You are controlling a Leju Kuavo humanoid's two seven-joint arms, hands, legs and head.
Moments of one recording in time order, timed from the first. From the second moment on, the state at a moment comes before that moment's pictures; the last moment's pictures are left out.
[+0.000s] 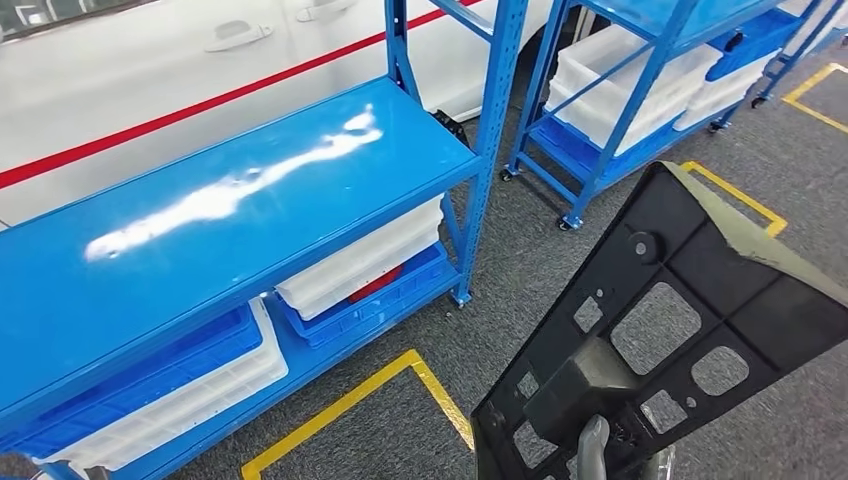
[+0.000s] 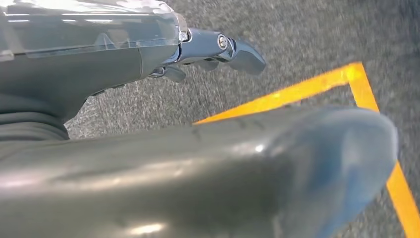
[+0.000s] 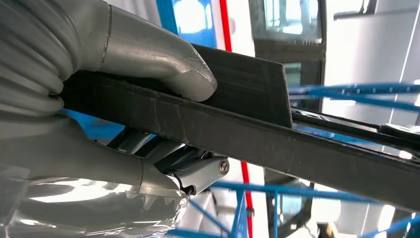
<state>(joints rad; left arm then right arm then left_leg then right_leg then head) -0.06 -0.13 1.39 -0.26 -1.02 0.08 -0.46 0.55 0.30 0.13 -1.96 0.17 -0.02 -0.70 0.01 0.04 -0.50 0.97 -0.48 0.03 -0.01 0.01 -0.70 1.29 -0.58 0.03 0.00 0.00</state>
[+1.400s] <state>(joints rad) -0.06 -0.14 1.38 -0.27 -1.03 0.08 -0.45 0.57 0.35 0.06 -1.99 0.18 0.02 -0.70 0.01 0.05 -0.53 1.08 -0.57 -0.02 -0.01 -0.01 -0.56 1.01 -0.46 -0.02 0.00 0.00</state>
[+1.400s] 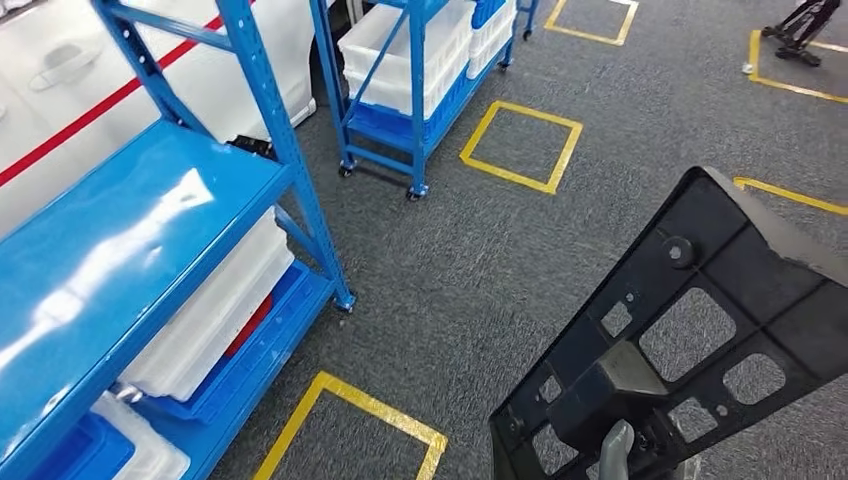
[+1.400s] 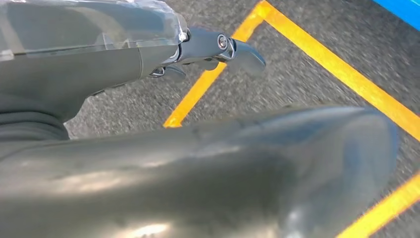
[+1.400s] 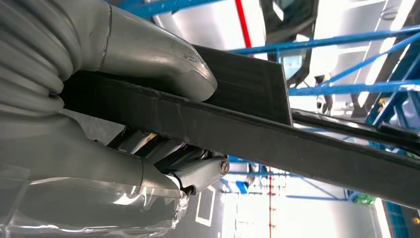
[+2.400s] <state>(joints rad) -0.08 -0.15 1.38 -0.27 -1.04 0.07 -0.46 0.55 0.36 0.06 -2.00 0.21 0.00 -0.70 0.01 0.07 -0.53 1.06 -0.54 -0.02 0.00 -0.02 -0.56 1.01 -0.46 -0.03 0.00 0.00</state>
